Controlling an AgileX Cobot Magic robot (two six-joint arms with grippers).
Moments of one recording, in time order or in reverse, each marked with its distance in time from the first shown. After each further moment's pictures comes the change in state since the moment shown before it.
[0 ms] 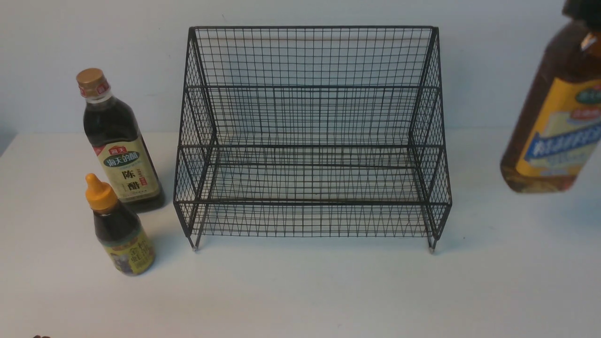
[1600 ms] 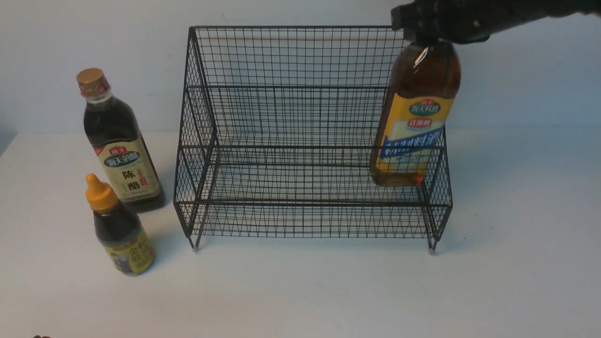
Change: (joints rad) right arm 0.231 0.513 -0.533 0.130 0.571 0.003; left arm 0.000 0.000 0.000 0.000 0.000 0.000
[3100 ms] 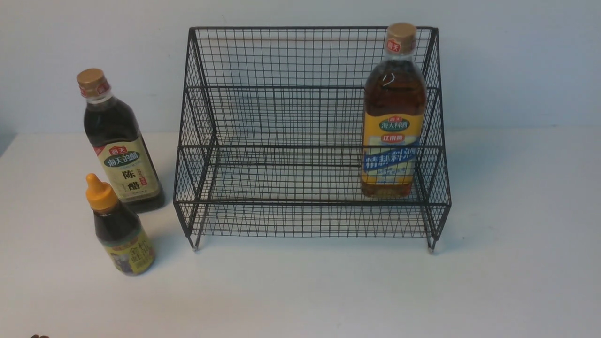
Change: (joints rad) right arm 0.007 -1.346 0.815 -0.153 -0.175 0.072; left arm 0.000 0.000 0.001 0.040 -0.010 0.000
